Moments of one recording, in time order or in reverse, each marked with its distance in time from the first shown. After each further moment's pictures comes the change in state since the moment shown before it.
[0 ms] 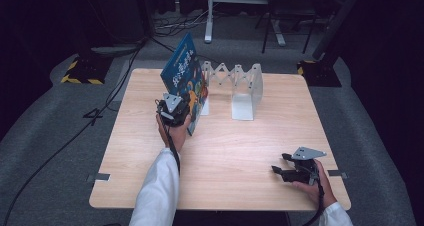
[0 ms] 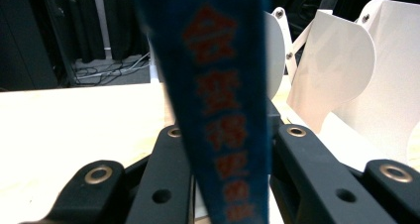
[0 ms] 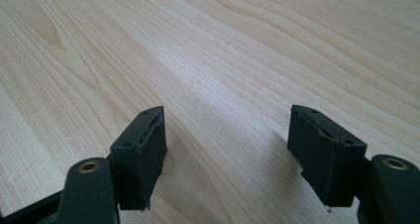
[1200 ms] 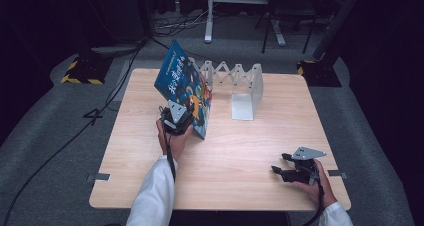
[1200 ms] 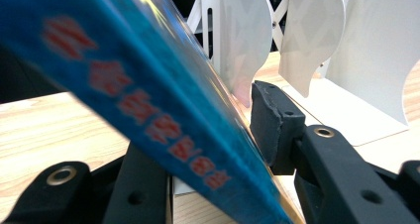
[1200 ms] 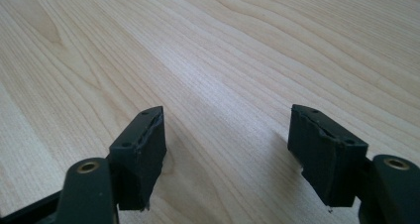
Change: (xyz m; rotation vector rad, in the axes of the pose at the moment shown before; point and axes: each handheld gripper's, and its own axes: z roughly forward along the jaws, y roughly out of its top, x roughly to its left) left arm -0.010 -0.013 -0.014 0.032 -0.021 0.142; right arm 0.000 0.000 0.000 -0.001 0.005 -0.001
